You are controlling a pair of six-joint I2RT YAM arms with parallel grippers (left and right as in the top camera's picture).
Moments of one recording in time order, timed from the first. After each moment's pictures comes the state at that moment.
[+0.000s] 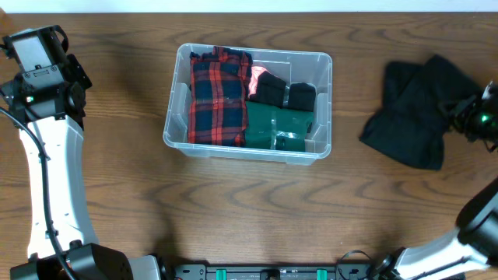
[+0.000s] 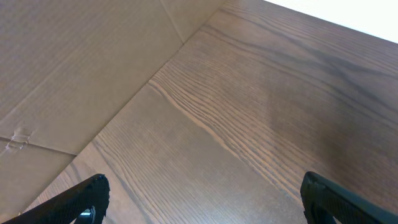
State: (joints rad) left arm 0.29 1.51 1.45 -0.69 -0.50 -0.12; right arm -0.64 1.79 1.24 -0.44 -0.68 0.26
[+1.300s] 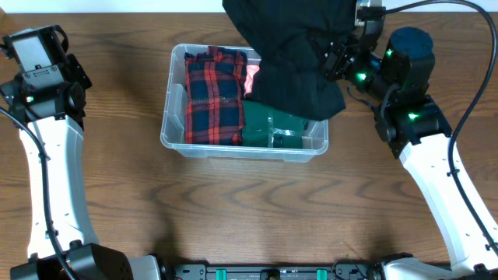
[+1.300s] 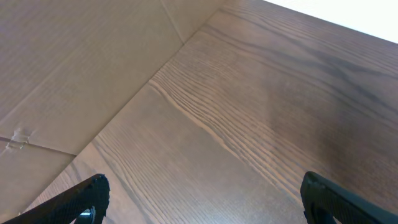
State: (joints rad) left arm 0.29 1.51 1.45 -0.69 -0.50 -0.12; right arm 0.23 1.41 1.23 -0.05 -0.46 0.53
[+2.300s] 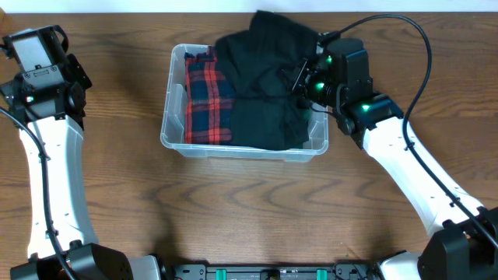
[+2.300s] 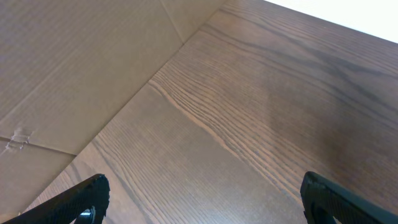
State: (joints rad) left arm 0.29 1.51 1.45 -0.69 -0.50 -0.12; right arm 0.38 1.58 1.23 -0.22 -0.30 0.84
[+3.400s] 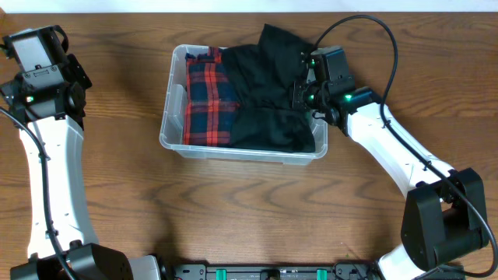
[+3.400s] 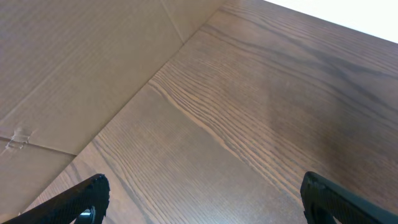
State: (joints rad) left arm 0.29 1.51 1.45 -0.69 -0.50 -0.12; right arm 0.37 1.75 1.26 -0.38 -0.15 0.37
